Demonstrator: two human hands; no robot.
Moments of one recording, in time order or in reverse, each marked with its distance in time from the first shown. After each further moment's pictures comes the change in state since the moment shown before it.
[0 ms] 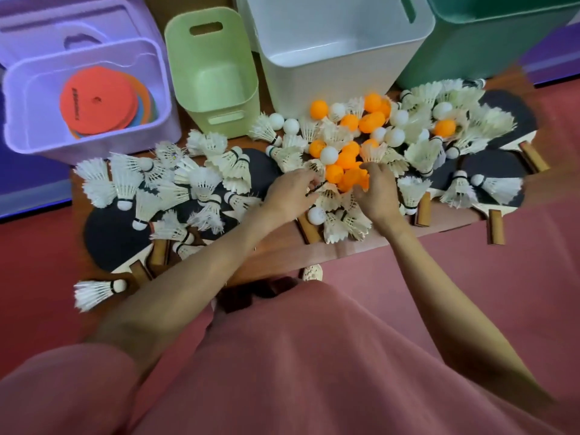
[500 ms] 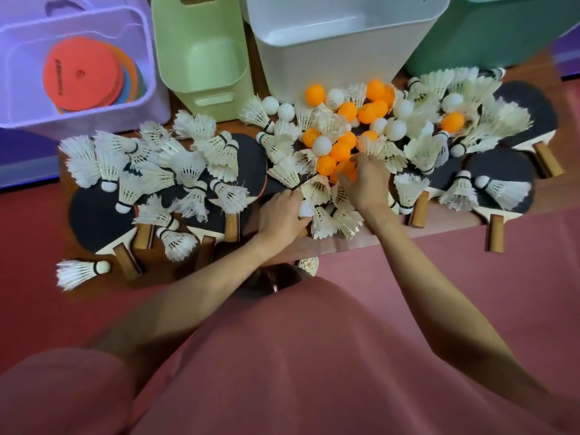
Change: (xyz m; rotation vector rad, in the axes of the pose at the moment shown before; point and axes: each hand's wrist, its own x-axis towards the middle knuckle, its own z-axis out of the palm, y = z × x) left_hand -0.022 0.005 0.066 0.240 0.062 -0.223; right_hand 0.025 0.012 0.014 -0.066 -0.008 -0.019
